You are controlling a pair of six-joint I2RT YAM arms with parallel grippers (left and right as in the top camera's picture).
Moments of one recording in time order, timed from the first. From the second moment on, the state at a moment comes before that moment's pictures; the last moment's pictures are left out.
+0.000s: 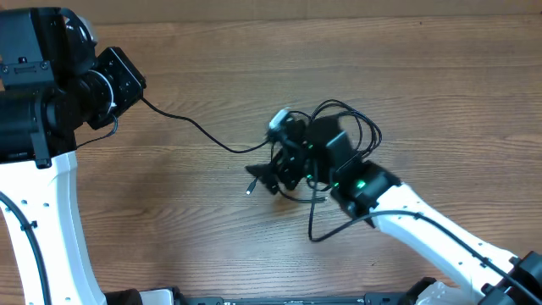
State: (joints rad) left arm 0.10 1.51 2.05 -1.40 0.28 -0.59; right arm 0.70 1.43 0.91 -0.06 -0.27 -0.05
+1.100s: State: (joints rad) left arm -0.07 1.51 1.69 -1.20 0.45 -0.57; right arm 0.65 1.10 0.97 0.04 -0.63 0.20
